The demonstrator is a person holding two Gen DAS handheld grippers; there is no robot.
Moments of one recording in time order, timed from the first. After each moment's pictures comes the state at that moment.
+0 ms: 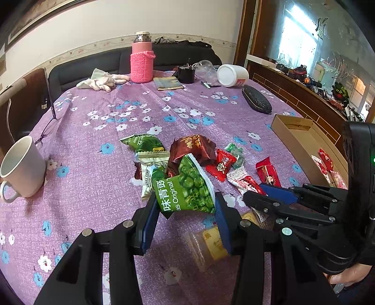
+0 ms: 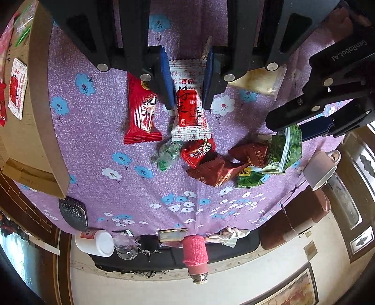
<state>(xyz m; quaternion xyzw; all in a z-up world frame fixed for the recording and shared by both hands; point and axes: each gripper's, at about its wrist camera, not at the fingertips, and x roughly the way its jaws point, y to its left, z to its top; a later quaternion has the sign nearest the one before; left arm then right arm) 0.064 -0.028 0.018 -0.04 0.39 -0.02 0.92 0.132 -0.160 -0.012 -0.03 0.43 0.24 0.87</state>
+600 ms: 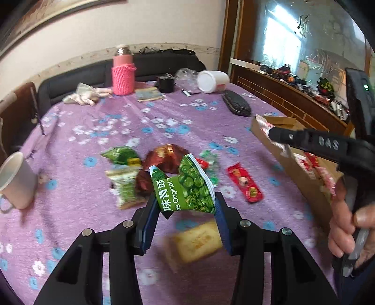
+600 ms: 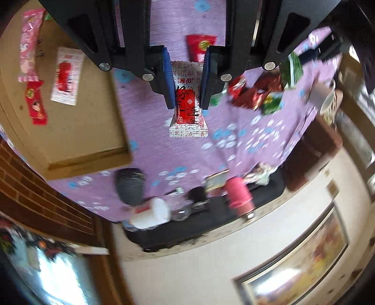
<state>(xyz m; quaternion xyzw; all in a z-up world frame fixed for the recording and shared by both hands) 0.058 -0.057 0.026 -0.02 0.37 -0.07 0.93 0.153 -0.249 0.044 0.12 0.36 0.15 0.91</state>
